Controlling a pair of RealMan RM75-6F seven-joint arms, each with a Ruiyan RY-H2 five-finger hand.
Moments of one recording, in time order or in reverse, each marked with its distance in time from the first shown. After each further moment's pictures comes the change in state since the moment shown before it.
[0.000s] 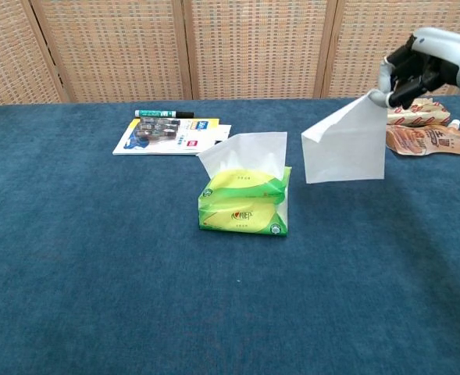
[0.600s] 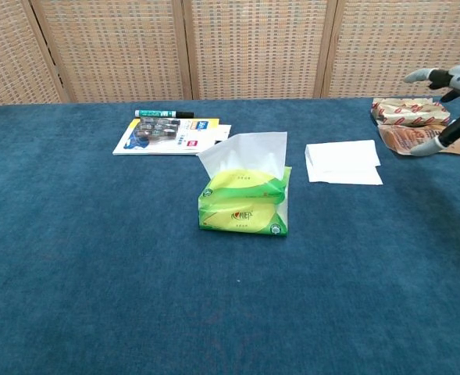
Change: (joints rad) left arm -0.002 -0.006 -0.001 0.005 -0.009 -0.002 0.002; right arm -0.082 0.031 -0.086 0.161 -0.146 -0.059 0.066
